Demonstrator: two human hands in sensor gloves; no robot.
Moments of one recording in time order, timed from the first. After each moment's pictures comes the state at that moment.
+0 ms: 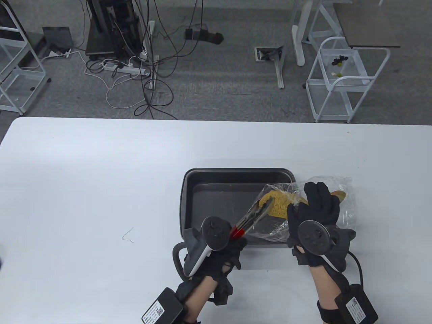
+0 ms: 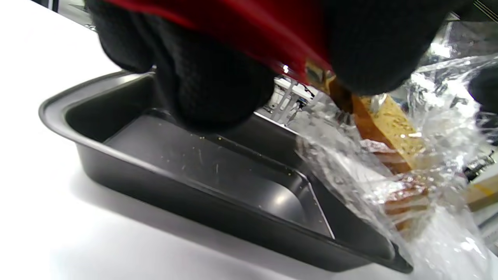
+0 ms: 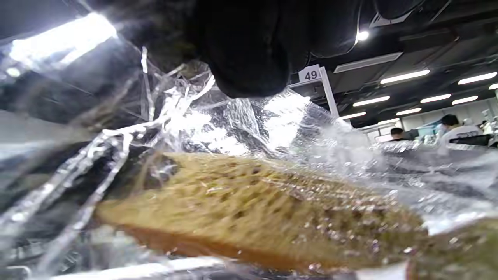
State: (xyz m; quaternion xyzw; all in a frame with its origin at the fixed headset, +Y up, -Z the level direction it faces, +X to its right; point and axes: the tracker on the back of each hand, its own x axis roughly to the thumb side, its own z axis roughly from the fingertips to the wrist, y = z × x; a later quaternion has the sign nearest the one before) left_hand -0.055 -0.670 -0.224 -0.09 0.03 0.24 0.97; right_hand 0.196 -0.651 -0.241 0.03 -0.24 0.96 0.15
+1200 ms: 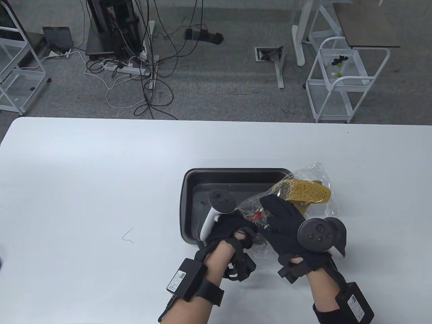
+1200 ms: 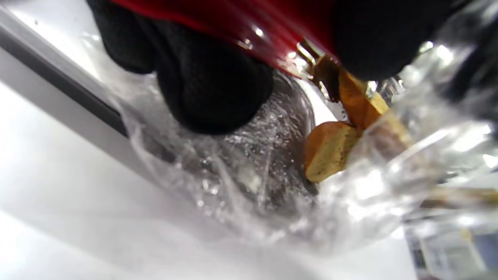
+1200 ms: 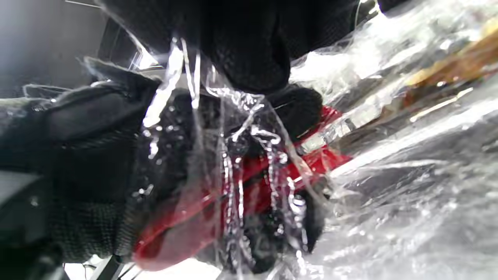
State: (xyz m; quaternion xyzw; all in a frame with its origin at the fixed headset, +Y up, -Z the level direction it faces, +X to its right) left_hand -0.021 -0.702 -0.287 -0.27 0.04 0.37 0.89; right_hand 0.173 -0.654 -0.245 0.25 -0.06 0.90 0.35
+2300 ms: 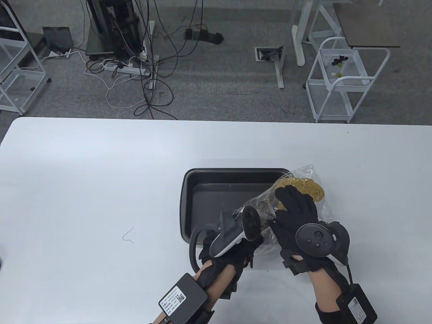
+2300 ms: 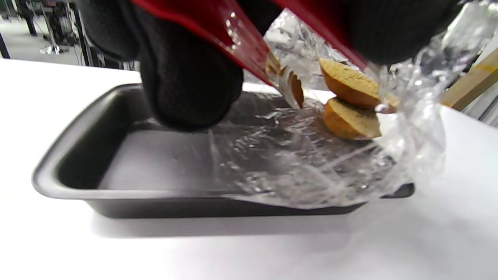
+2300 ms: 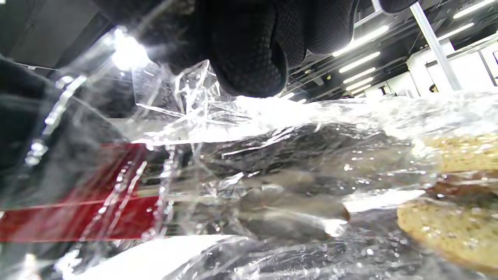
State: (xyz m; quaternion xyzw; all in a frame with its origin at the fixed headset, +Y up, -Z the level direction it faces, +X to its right) left_hand -0.006 -0.635 -0.234 -0.14 -0.05 0.04 0.99; right_hand 0.181 -0.644 -0.240 0.19 -0.16 0.94 0.23
